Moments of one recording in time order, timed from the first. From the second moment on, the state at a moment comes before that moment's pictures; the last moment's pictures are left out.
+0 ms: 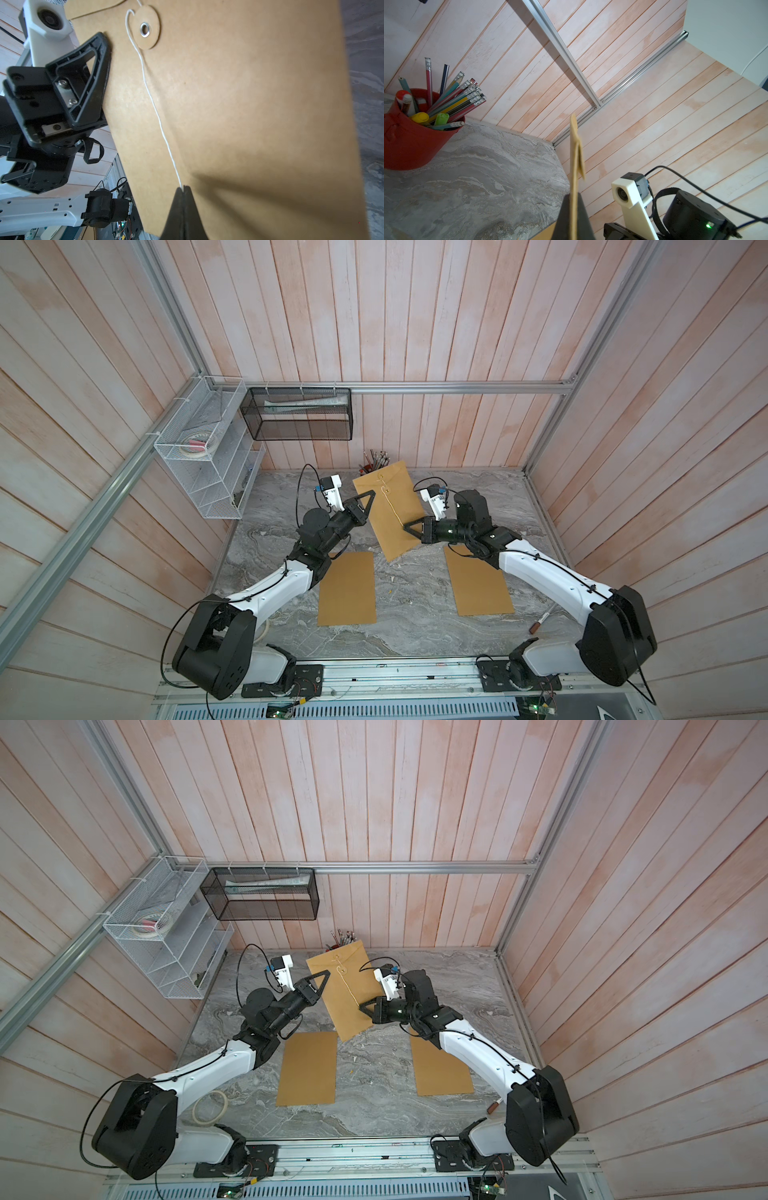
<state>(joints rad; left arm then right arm) -0.44 1.38 0.75 0.74 0.27 -0.88 0.55 1.39 1.01 -0.11 -0.58 0.53</state>
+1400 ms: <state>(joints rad) -0.43 1.33 0.75 0.69 0.34 -0.80 0.32 1.29 0.94 -0.19 -0.57 0.47</state>
